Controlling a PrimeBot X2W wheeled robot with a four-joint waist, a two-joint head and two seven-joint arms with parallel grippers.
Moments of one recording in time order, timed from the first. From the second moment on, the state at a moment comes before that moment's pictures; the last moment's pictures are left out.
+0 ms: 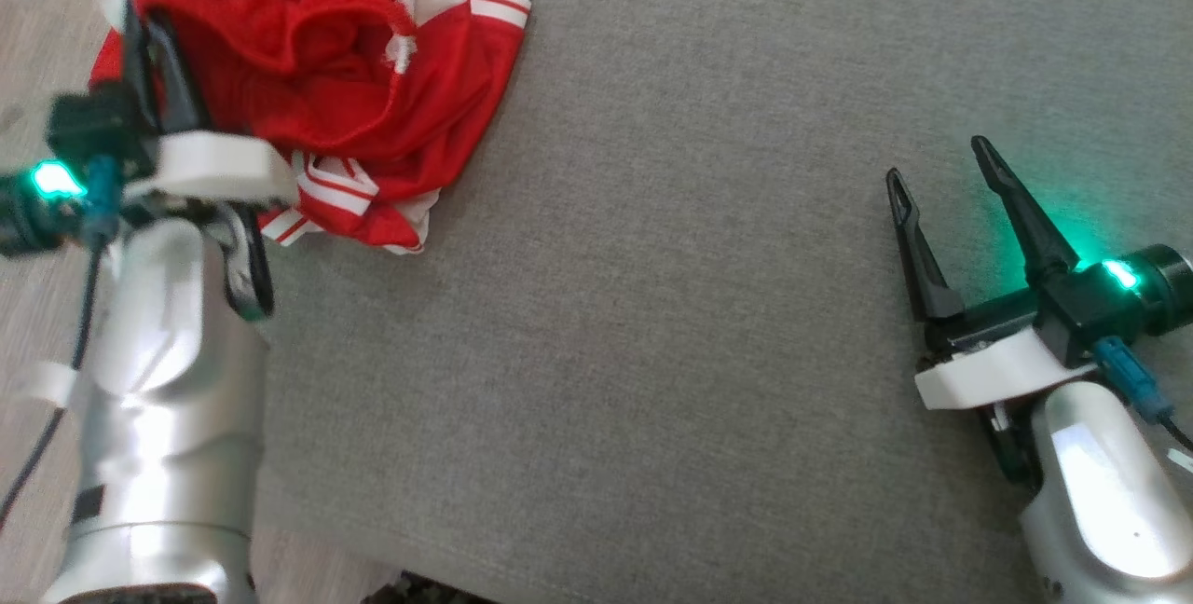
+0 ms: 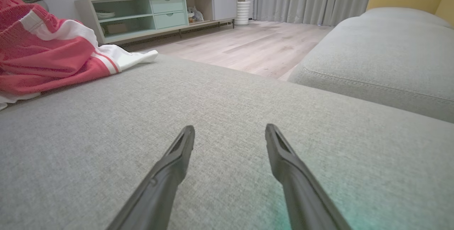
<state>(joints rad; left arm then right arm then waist) -0.75 0.08 0.06 0.74 -0.06 0.13 -0.26 -0.25 -0.21 0.15 0.22 -0.02 0.12 -0.27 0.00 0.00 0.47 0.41</state>
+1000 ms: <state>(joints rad) -1.01 0.23 -0.20 0.25 0.08 -0.06 -0.13 -0.16 -0.05 0.10 0.26 0.22 0.12 -0.26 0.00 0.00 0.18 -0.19</state>
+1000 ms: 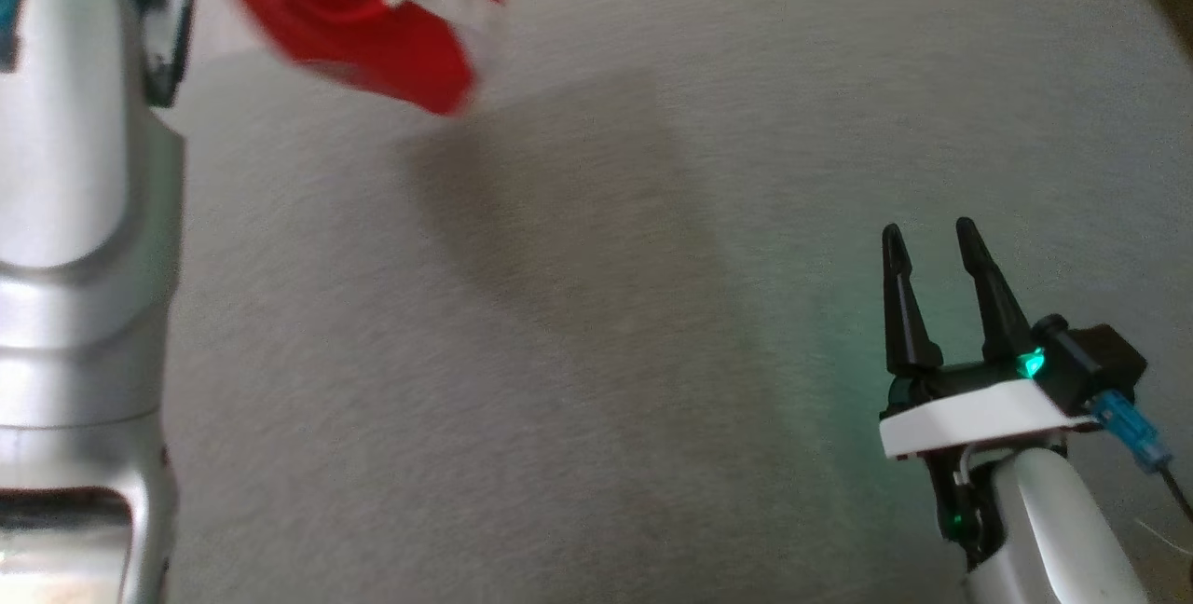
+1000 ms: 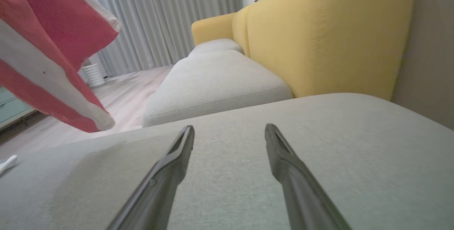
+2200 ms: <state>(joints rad) -0.29 0.06 -0.28 0.51 -0.12 0.00 -0.25 -0.14 -0.05 0.14 0.29 0.21 0.12 -0.26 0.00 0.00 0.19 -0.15</state>
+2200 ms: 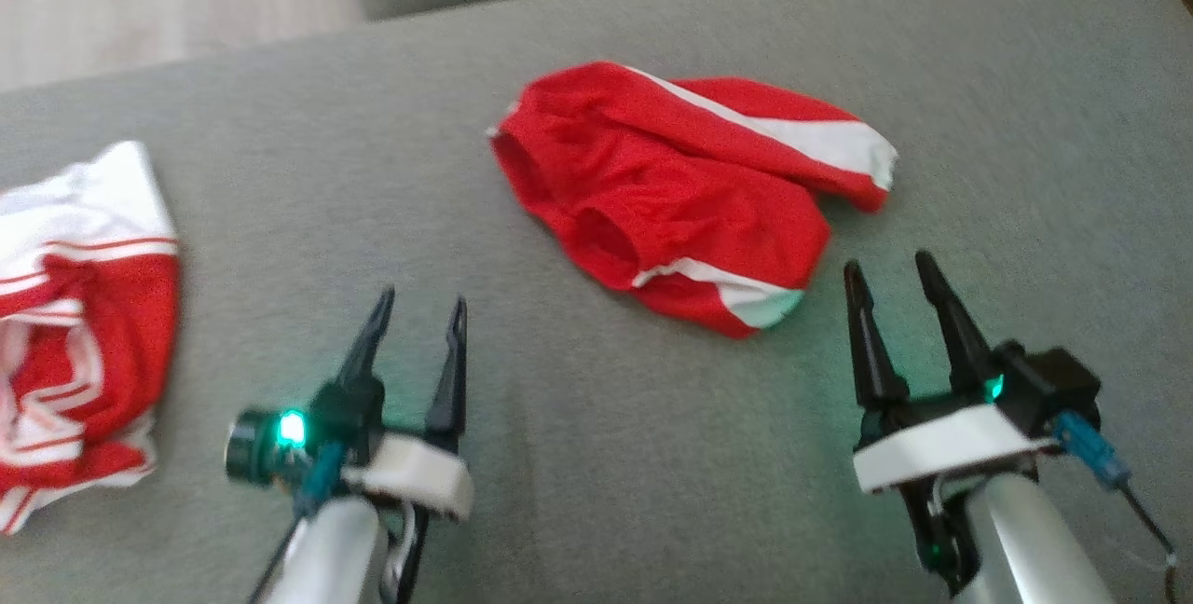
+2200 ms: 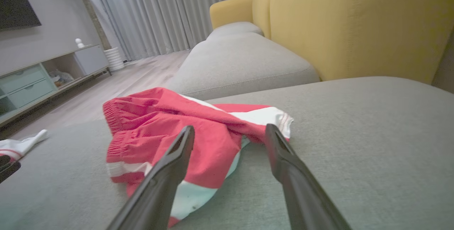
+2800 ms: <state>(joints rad) 0.08 0.05 -0.20 0.02 -0.20 0.16 -0.25 0.01 -0.05 0.09 0.24 0.21 0.12 -0.26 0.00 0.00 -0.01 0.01</state>
